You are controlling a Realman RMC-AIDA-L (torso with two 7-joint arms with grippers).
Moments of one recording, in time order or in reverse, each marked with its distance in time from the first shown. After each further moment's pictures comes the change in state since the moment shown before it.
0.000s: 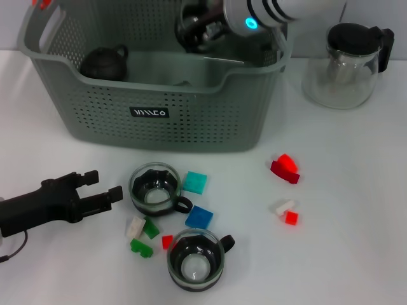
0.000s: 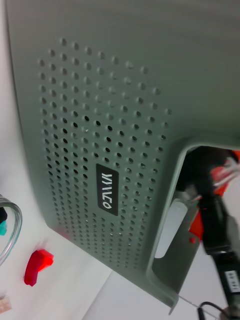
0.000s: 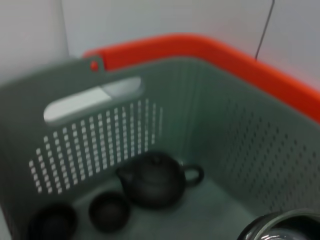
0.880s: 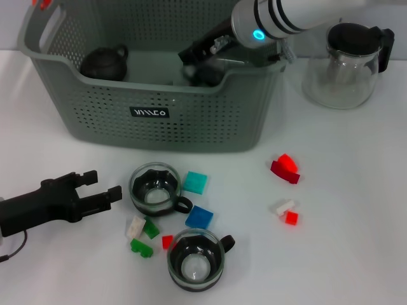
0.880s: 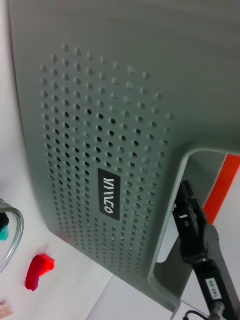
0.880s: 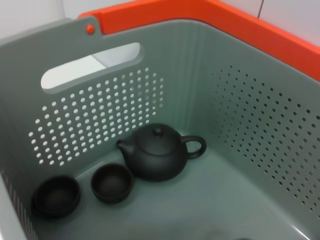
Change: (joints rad) left arm 0.000 -0.001 0.000 0.000 0.001 -0.011 0.000; right arm -0.018 -0.006 -0.027 -0.004 -0.005 -0.034 0.034
